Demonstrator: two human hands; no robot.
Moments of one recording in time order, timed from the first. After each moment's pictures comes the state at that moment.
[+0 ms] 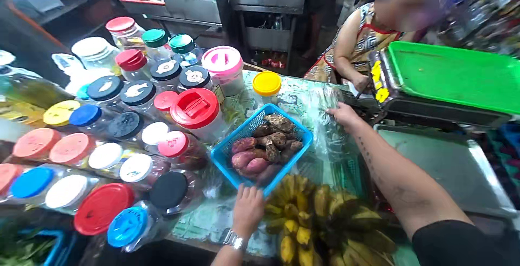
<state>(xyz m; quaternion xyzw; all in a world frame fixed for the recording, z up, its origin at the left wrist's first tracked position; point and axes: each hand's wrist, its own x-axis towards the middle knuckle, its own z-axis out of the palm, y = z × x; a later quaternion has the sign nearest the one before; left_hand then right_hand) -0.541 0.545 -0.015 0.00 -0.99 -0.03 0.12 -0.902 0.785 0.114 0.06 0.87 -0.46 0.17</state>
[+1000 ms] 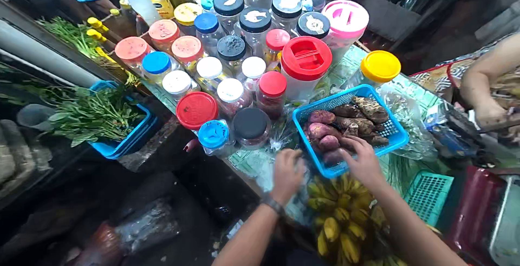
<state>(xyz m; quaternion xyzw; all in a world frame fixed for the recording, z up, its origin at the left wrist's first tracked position) -0.489 0.515 0.011 0.30 -0.85 -0.37 0.22 -0.697 0.664 0.052 -0.37 0.89 -0.25 0.13</state>
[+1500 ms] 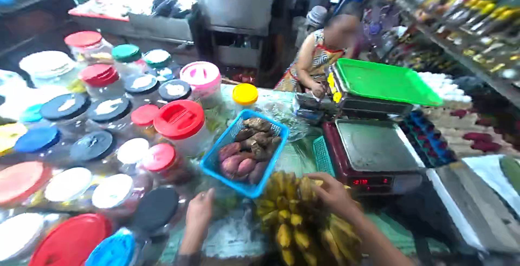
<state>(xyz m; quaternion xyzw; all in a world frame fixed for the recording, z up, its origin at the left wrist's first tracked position) -0.513 0.450 0.065 0.36 -0.76 -0.53 -0.03 -0.597 0.841 0.128 -0.13 0.90 -0.40 0.10</state>
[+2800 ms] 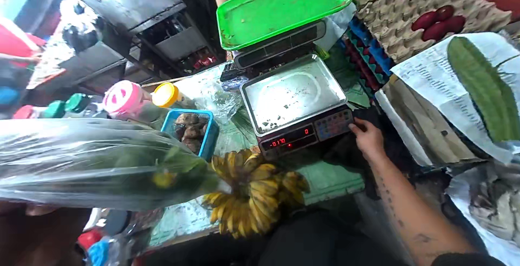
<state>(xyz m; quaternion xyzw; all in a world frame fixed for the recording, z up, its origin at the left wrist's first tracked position) -0.535 0.650 0.316 -0.07 -0.66 -0.74 0.13 -0.622 1.247 0.029 0.29 0.81 -0.50 -0.03</state>
